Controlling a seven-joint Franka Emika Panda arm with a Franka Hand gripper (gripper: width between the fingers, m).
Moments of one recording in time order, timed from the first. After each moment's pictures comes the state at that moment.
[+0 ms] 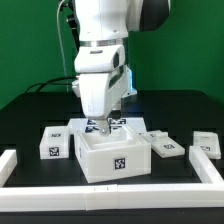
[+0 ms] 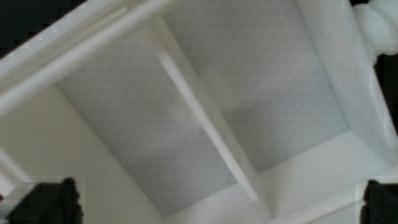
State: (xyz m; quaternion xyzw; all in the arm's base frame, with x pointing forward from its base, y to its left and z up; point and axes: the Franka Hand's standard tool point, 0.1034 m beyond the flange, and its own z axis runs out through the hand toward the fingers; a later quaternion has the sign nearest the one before) arm 0.505 -0.012 0.074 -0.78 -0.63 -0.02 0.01
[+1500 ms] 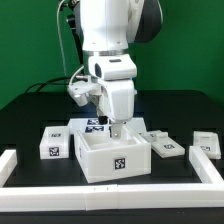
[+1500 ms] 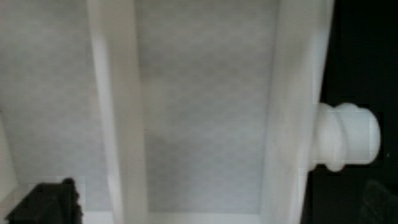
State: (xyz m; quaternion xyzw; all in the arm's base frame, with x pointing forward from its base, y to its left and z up) arm 0.469 -0.016 0.051 -0.60 -0.80 -0.01 -0.01
